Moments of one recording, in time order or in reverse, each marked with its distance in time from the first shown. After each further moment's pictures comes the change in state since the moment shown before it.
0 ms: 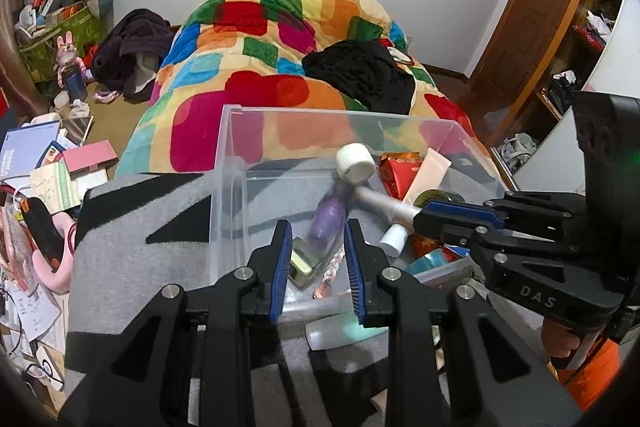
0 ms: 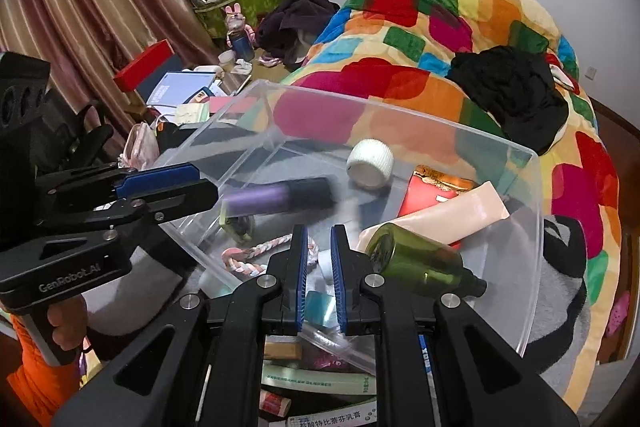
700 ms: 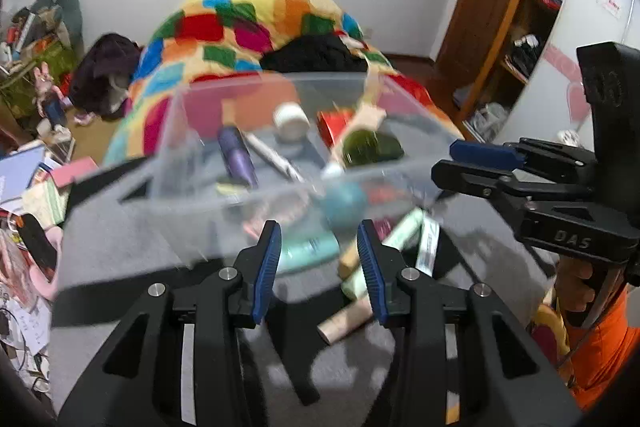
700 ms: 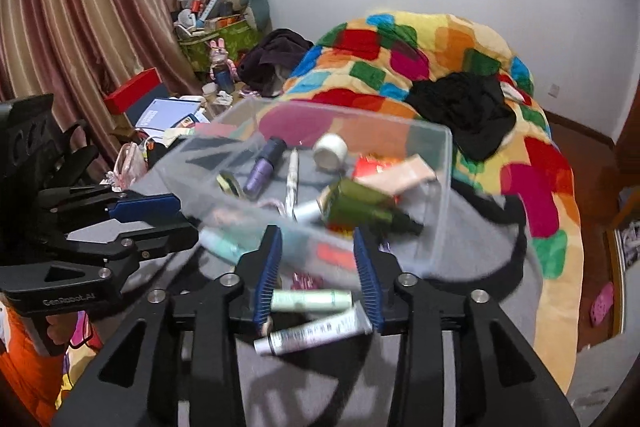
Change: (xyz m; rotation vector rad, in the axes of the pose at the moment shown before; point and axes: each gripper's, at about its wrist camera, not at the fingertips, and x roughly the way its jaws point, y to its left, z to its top) left arm -0.021 -0.043 -0.058 0.137 0.006 -0.071; right arm -0.069 0.003 -0.060 0.022 -0.144 -0.105
